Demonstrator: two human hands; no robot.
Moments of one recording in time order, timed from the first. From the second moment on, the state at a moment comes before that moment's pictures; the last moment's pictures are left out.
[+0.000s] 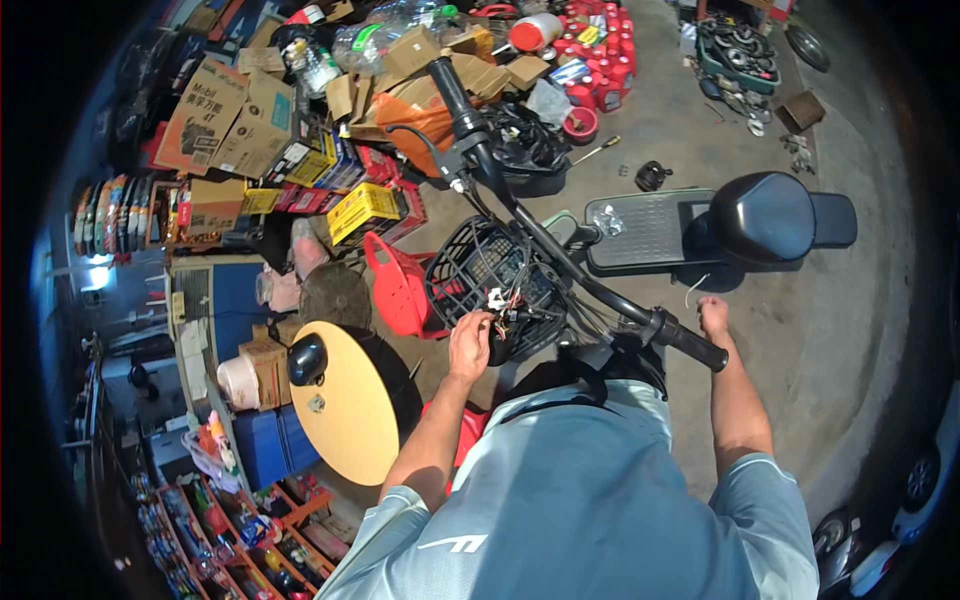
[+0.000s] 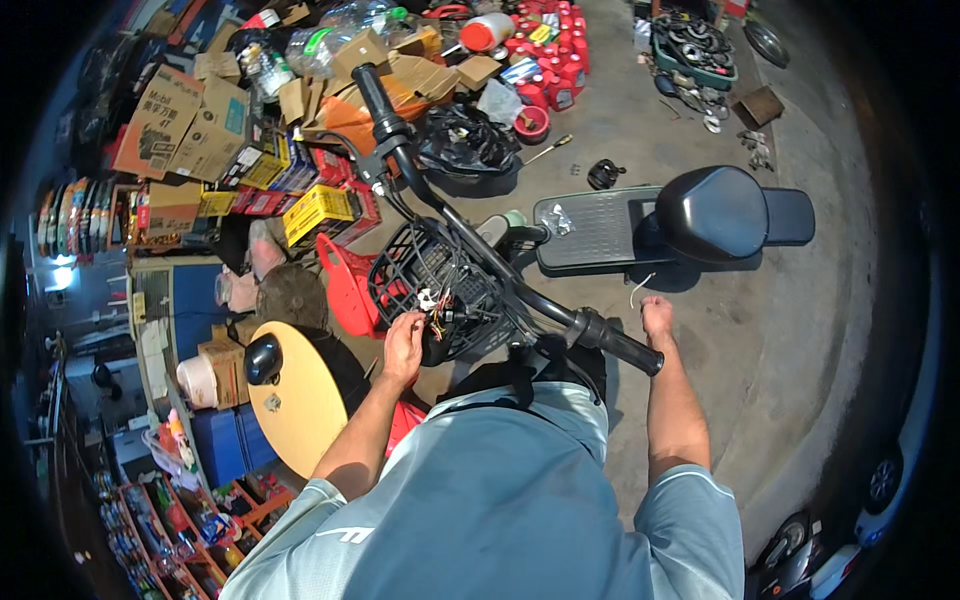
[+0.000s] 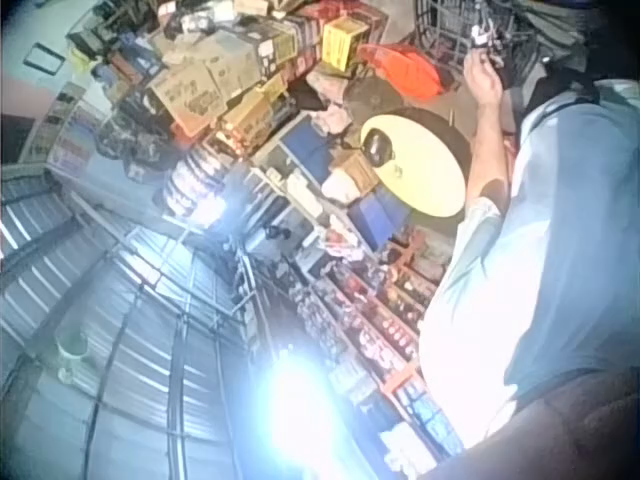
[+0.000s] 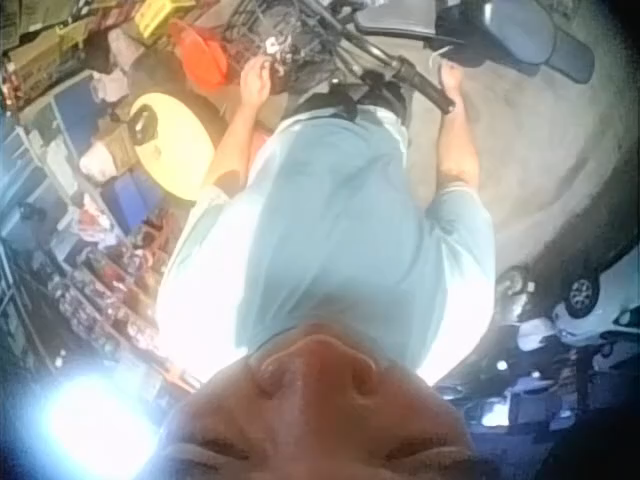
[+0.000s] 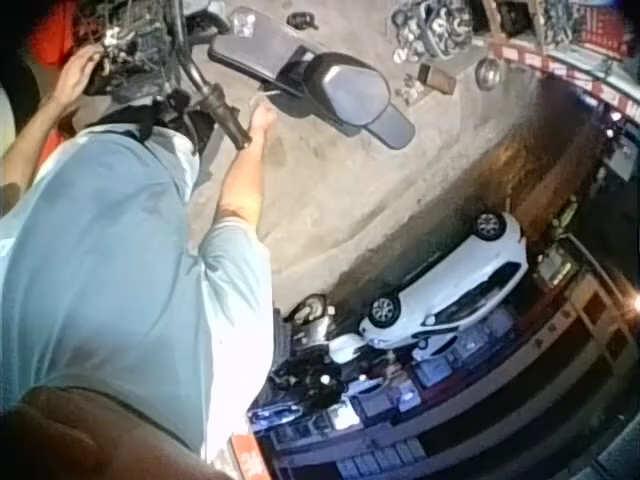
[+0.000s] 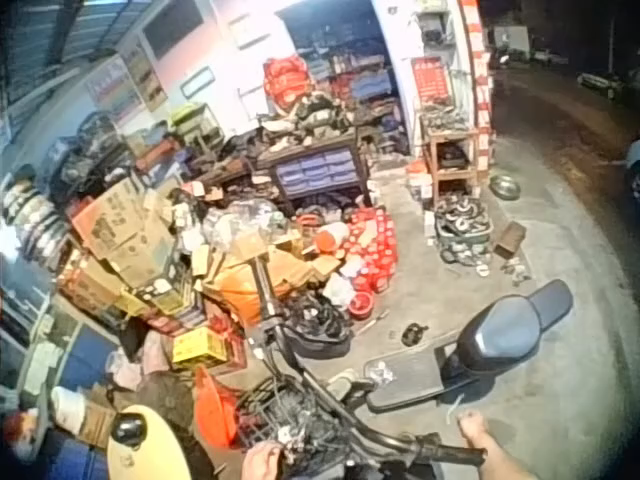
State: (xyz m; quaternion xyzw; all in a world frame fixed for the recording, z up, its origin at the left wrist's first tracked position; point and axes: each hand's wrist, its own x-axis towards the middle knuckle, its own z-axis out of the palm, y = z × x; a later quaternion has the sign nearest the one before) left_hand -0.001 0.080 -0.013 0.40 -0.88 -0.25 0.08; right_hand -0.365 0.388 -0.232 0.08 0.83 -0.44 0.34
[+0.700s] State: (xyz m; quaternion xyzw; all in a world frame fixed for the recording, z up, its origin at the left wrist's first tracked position) left_hand 0.015 0.054 -0.030 0.30 -0.88 -0.32 0.15; right_hand -0.252 0.423 -0.090 0.09 0.78 -0.42 0.46
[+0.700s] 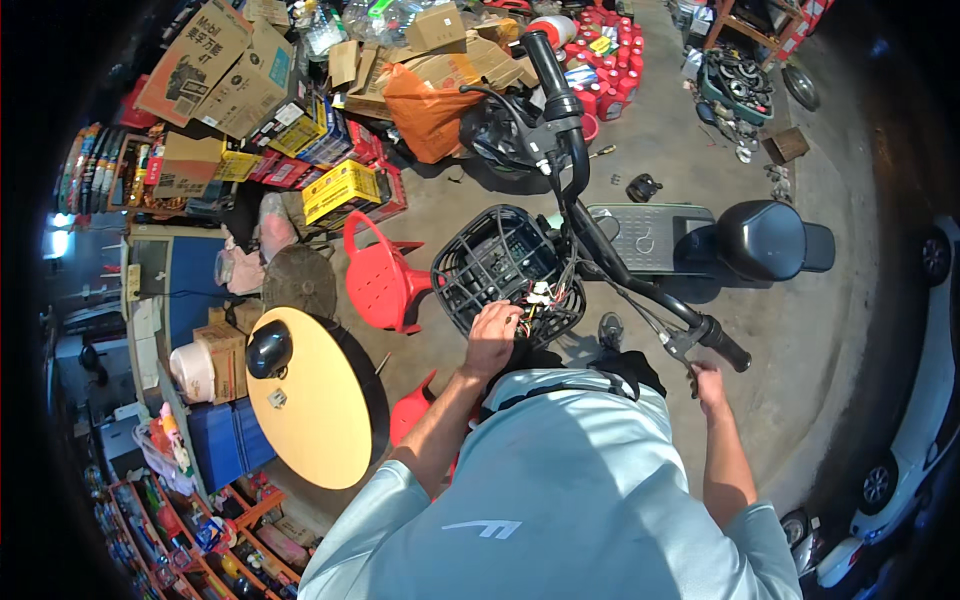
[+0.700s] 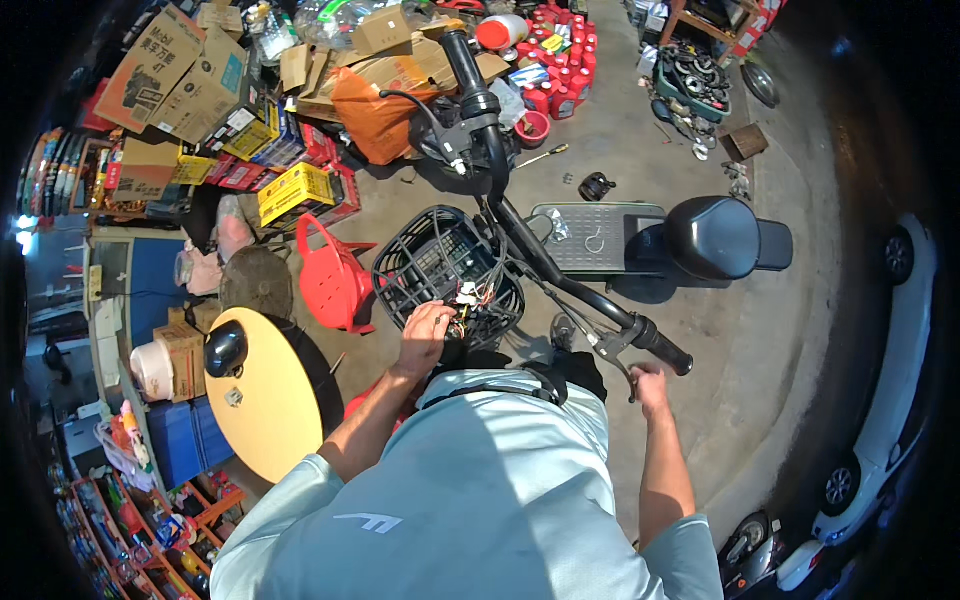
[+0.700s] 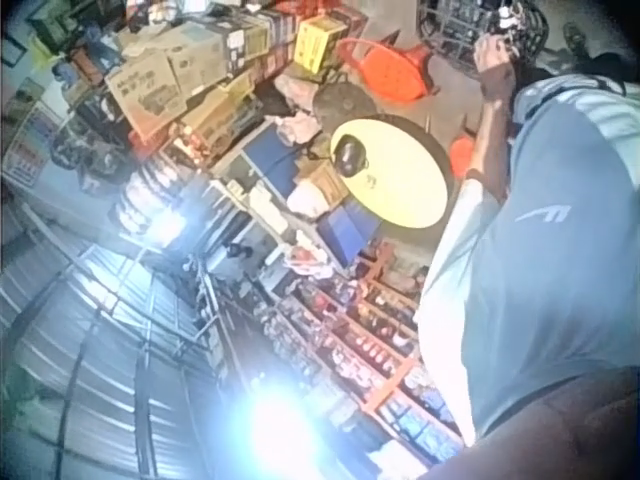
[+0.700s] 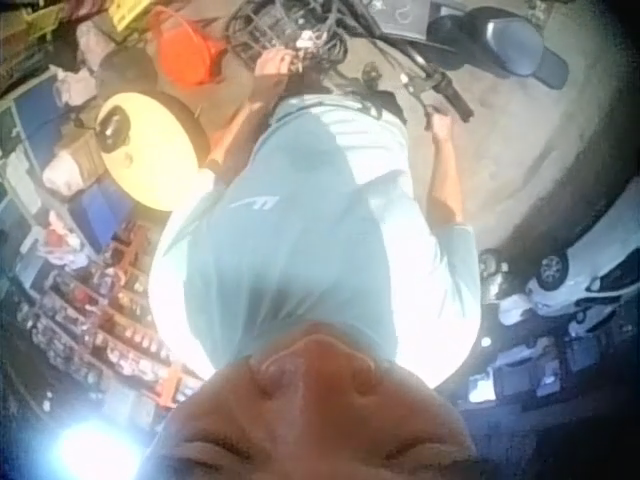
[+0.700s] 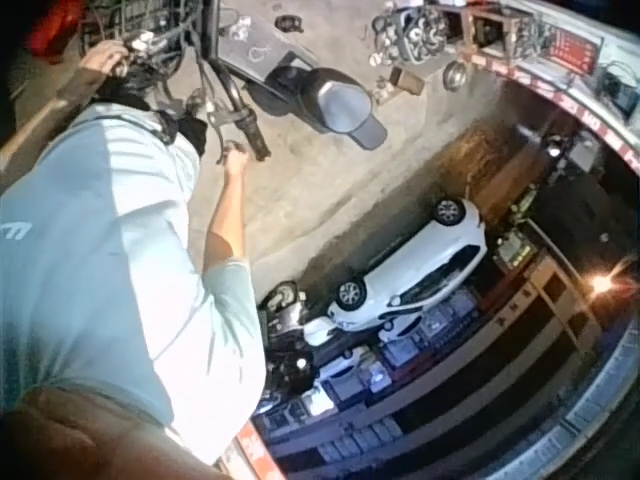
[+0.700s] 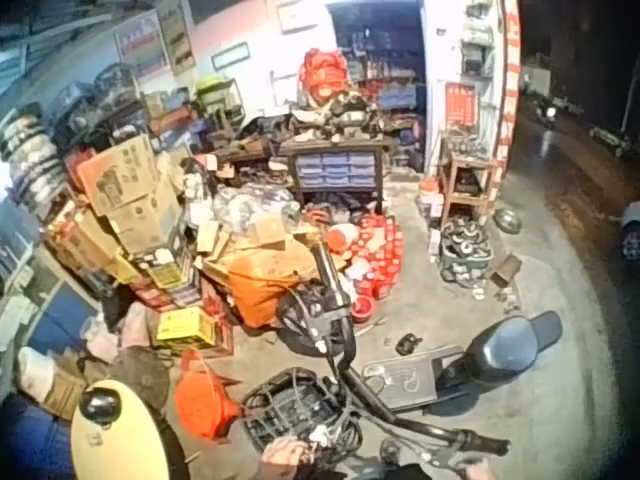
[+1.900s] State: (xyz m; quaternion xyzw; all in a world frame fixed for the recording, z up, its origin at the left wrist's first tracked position) left_hand 0.007 0.044 0.004 0.30 -0.79 -0.52 0.11; right_hand -0.149 0.162 0.029 -0.07 0.63 -0.45 0.62
